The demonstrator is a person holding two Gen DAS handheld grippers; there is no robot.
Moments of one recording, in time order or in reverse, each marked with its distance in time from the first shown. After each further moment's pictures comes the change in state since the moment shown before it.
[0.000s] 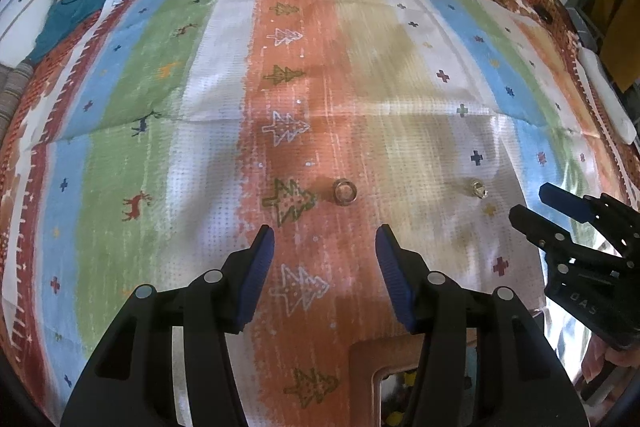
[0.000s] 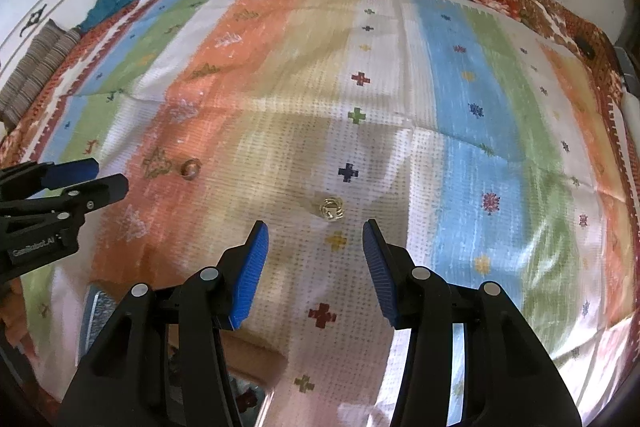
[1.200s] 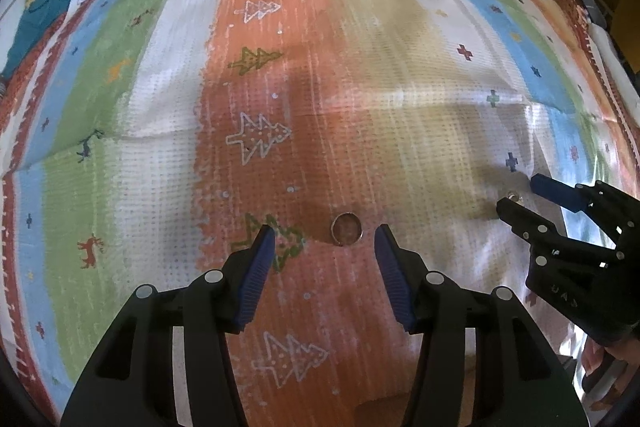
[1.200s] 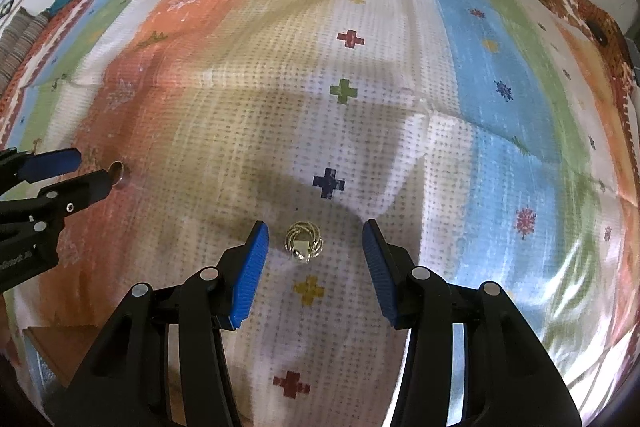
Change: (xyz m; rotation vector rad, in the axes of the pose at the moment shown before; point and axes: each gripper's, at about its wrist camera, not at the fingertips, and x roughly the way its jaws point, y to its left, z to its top) left arm 0.064 -0.004 0.025 0.046 0.092 -0.003; right arm 0.067 -0.011 0.017 -0.001 0.100 -0.036
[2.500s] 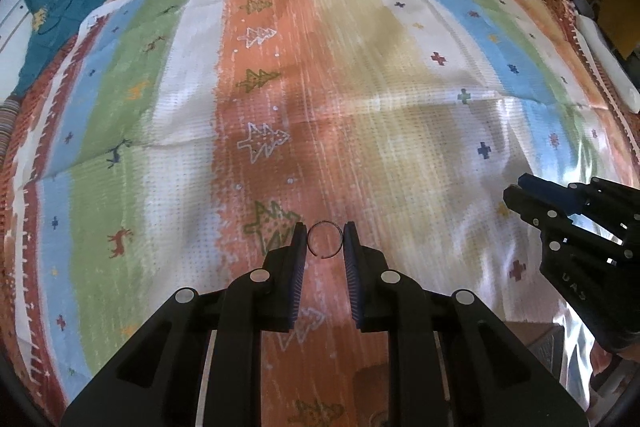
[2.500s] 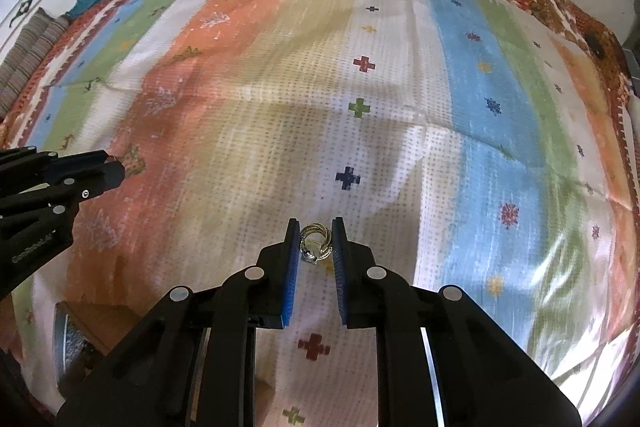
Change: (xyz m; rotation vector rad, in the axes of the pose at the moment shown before) left arm -0.041 -0.013 -0.015 0.052 -0.060 0.039; right arm -0.041 0.013 -0.014 -0.016 -0.064 0.026
